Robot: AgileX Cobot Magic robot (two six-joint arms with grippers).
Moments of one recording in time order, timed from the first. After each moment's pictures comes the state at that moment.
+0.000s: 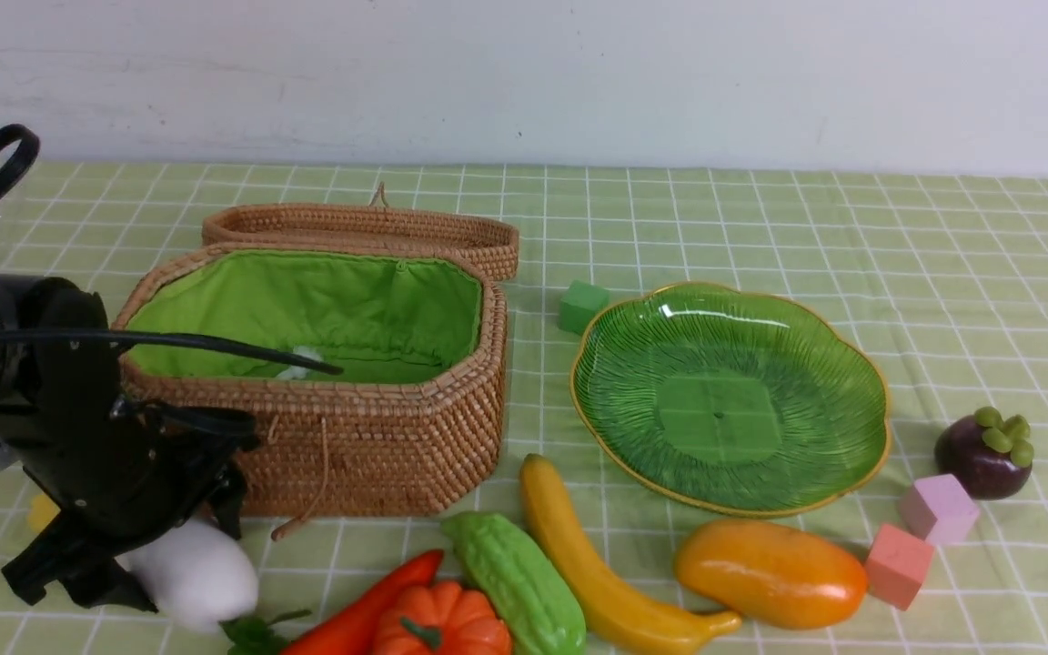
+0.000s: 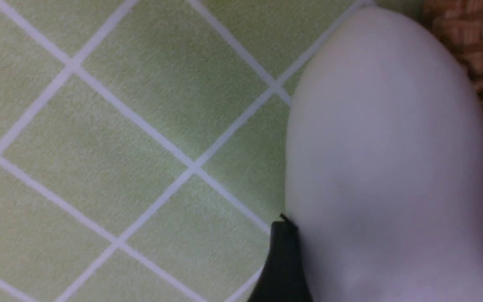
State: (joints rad) right arm -0.05 -0.01 0.02 0.16 0.39 -0.18; left arm -0.13 1.64 -0.93 -0.06 0.69 -0.92
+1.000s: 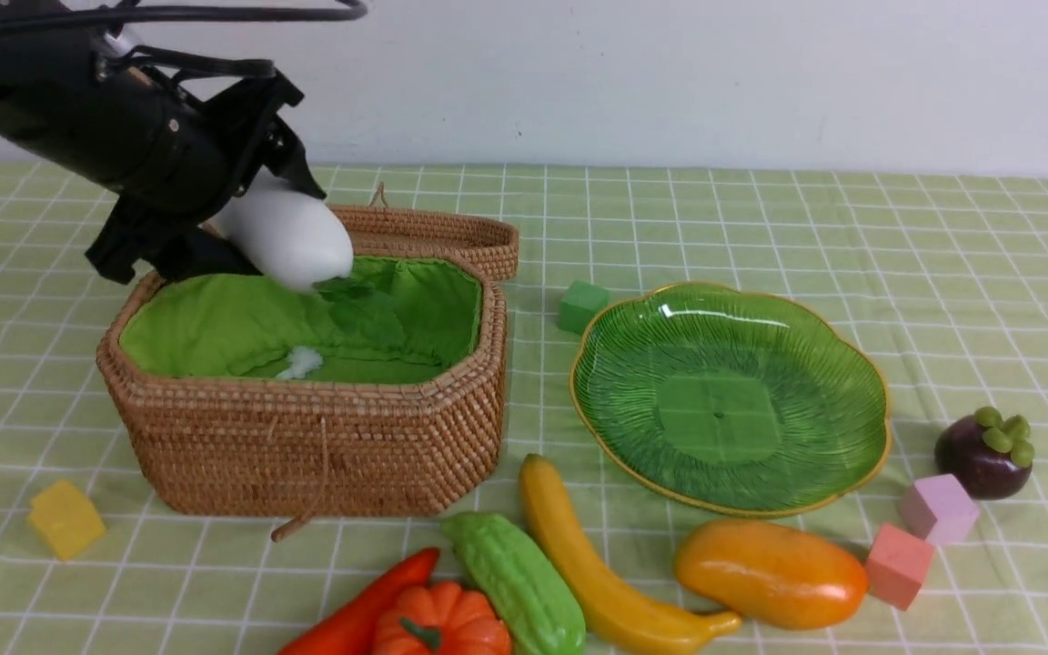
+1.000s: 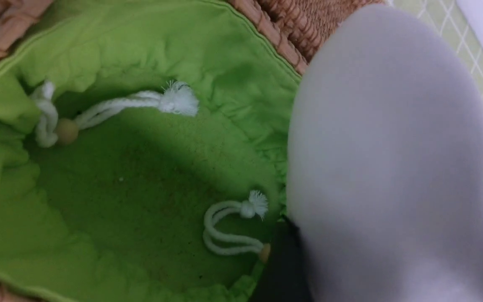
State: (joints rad) right arm -0.05 -0.01 0.02 0.16 0.39 -0.18; left arm -0.13 1.68 -1.48 -0.30 0.73 -0.73
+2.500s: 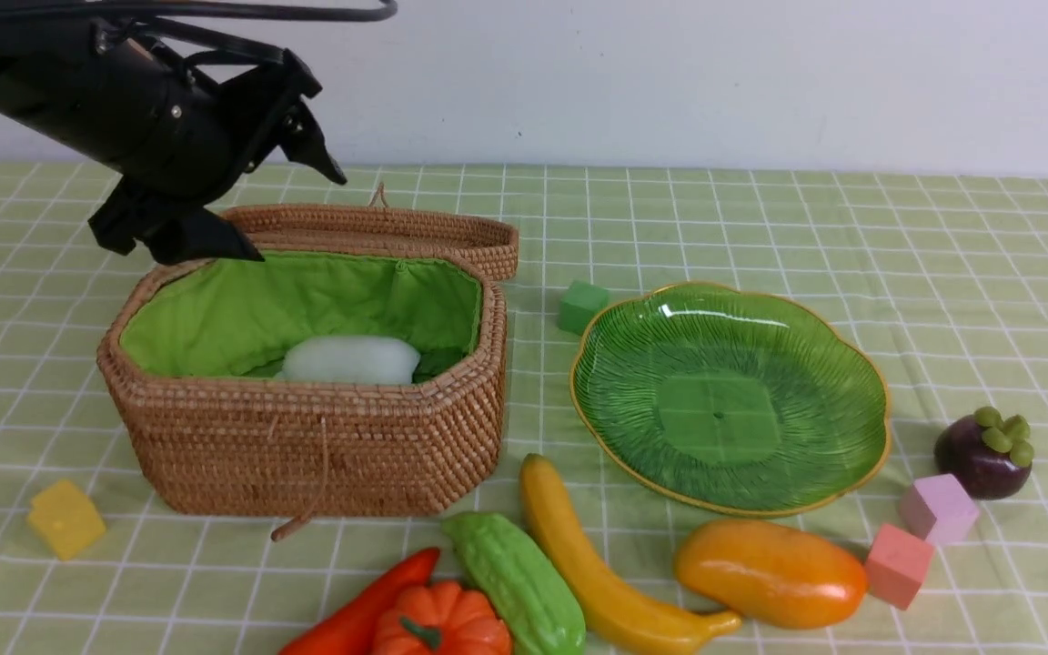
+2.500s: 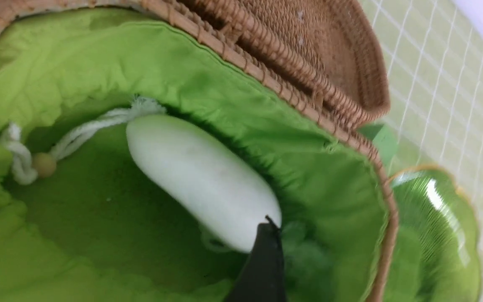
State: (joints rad) right arm -0.05 -0.01 0.02 0.16 0.39 -0.18; left arm -0.13 1.66 -1.51 -0.35 0.81 -0.45
